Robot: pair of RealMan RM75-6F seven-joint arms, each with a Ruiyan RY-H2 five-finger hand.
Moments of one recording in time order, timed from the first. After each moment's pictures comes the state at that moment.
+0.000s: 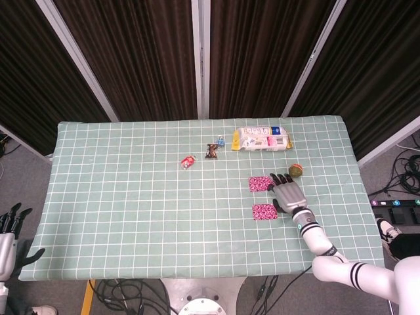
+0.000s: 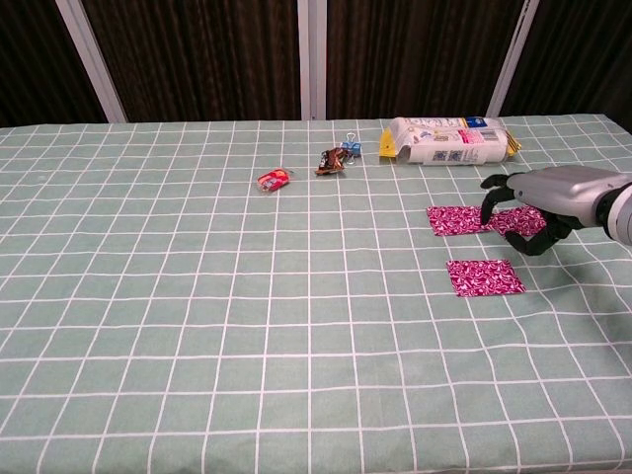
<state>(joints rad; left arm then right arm) 0.06 -1.15 -0.02 -1.64 1.44 1.55 0.05 0.73 -1.54 0.05 -1.31 -0.91 0.82 -0.44</state>
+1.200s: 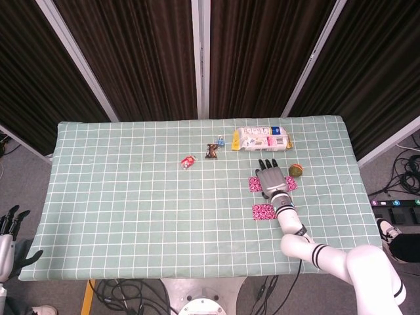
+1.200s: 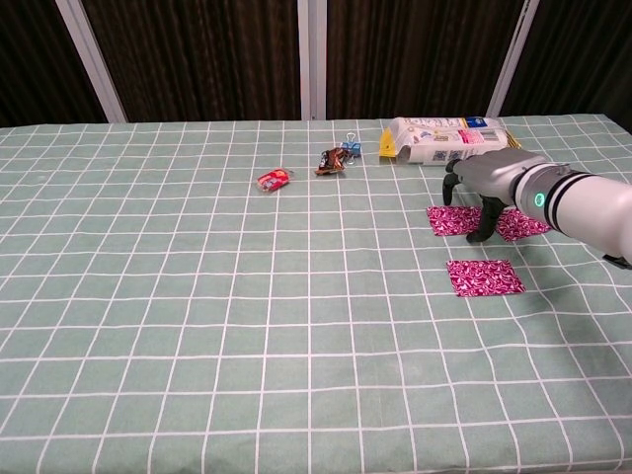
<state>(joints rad) 0.06 -1.16 -0.02 -1.62 1.42 1.53 0.03 0.90 -1.79 0.14 -0.98 -0.65 0.74 -0.72</state>
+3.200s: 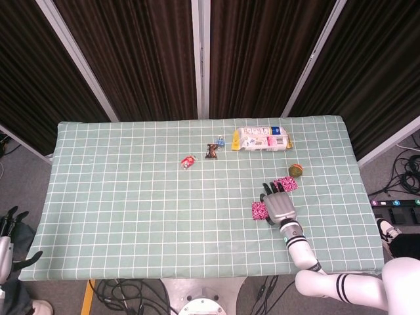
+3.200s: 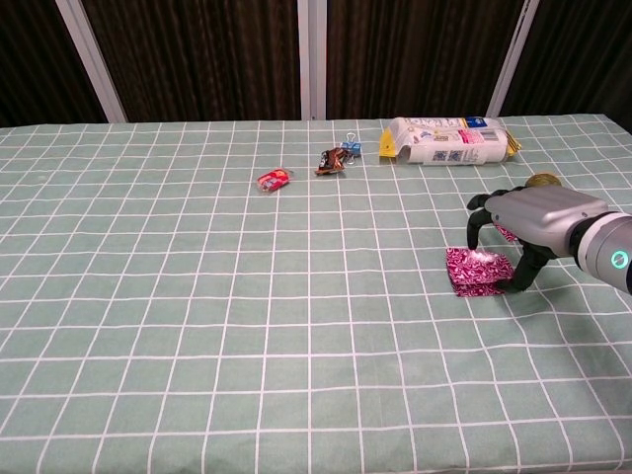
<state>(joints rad) 0.07 -1.18 -0.01 -1.57 1.45 1.55 -0.04 0.72 -1.62 0.04 -1.48 -0.73 1.03 -0.75</state>
